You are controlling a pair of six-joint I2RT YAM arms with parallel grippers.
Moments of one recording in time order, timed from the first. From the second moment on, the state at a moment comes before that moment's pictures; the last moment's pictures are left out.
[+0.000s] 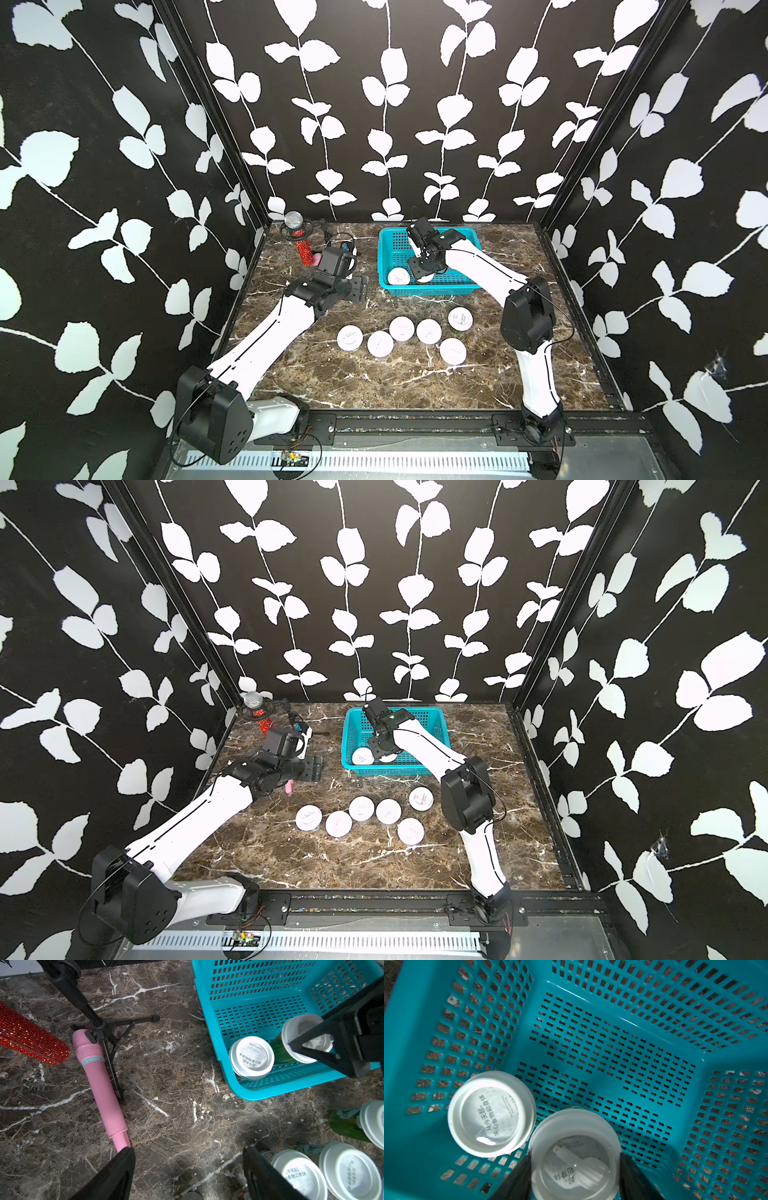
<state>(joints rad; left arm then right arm) -0.47 1.26 1.05 -0.59 -0.09 -0.19 0.63 2.12 1.93 -0.96 0.12 0.14</state>
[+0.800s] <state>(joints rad) -0.47 1.26 1.05 -0.60 -0.09 -0.19 0.63 2.15 1.93 -0.97 0.12 0.14</state>
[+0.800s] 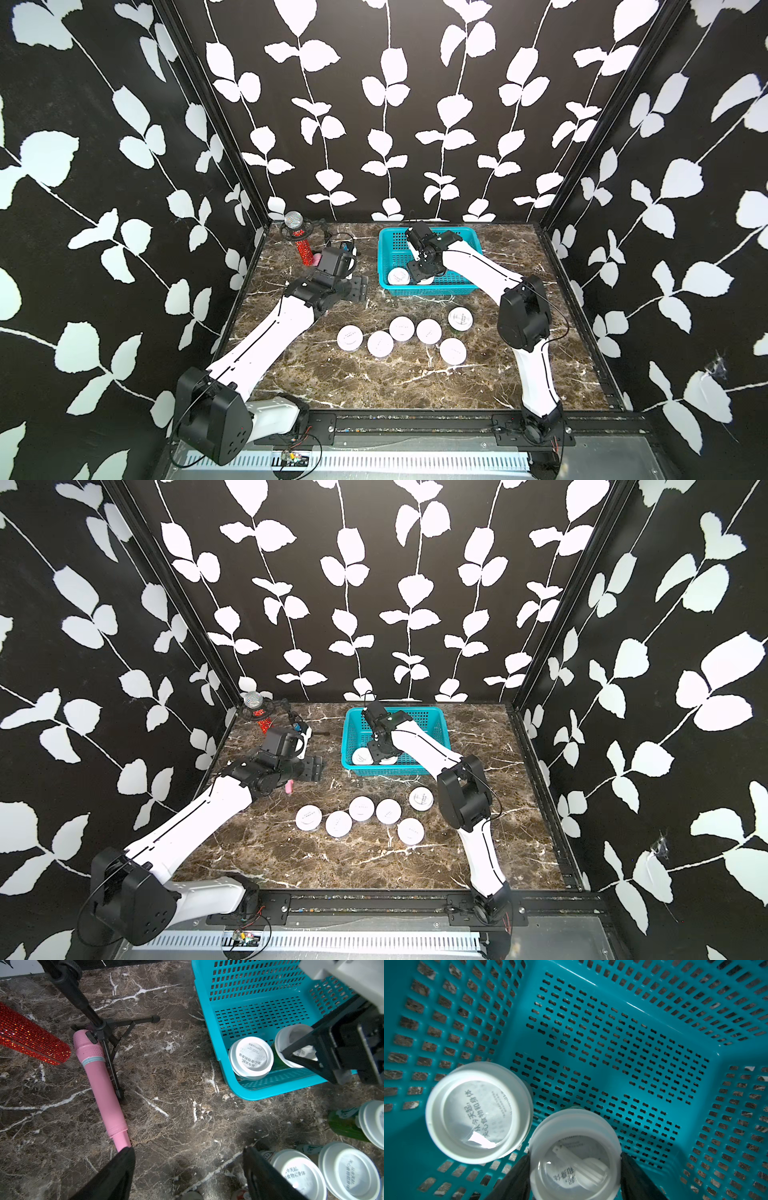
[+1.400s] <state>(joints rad) -0.47 1.26 1.05 -0.61 -0.09 -0.18 0.63 2.14 1.92 -0.97 0.09 0.14</state>
